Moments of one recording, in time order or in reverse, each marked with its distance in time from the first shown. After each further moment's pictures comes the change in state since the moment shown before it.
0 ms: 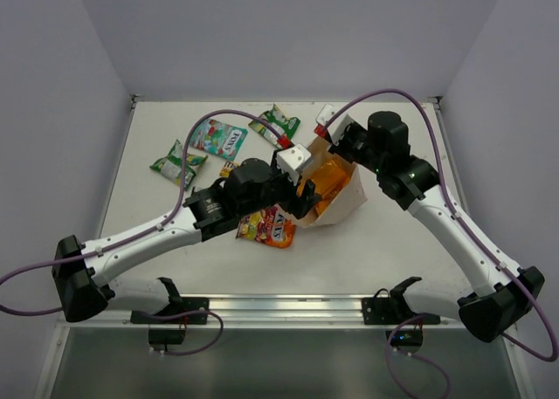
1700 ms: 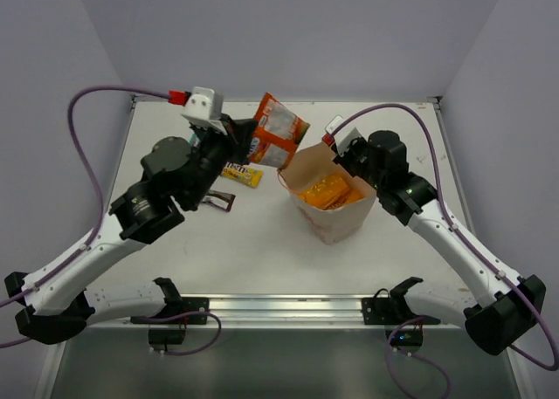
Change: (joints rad) left arm 0.046 -0.199 0.204 -0.043 -0.416 -0.106; right arm 0.014 -0.076 -0.189 0.093 0.111 0.125
